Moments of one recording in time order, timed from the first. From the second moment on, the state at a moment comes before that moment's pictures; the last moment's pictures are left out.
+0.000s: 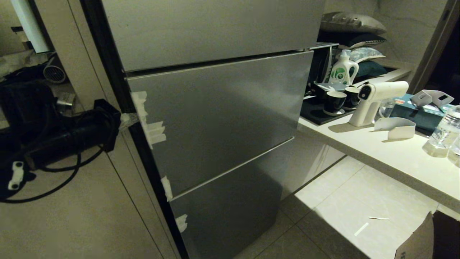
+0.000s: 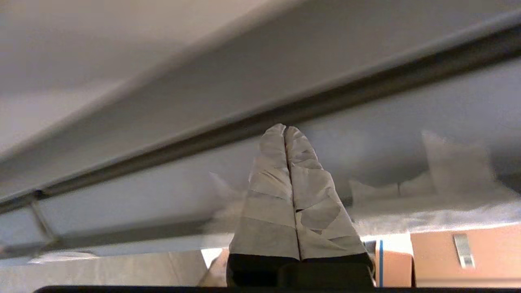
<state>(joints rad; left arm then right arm) -0.04 1.64 -0.90 -0.62 -0.31 -0.94 0.00 0.00 0.00 -0.08 -0.01 -0.02</state>
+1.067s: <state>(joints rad) -0.13 1.59 -0.83 -0.63 -0.27 -0.94 -0.01 0.00 0.00 -0.08 -0.01 -0.01</state>
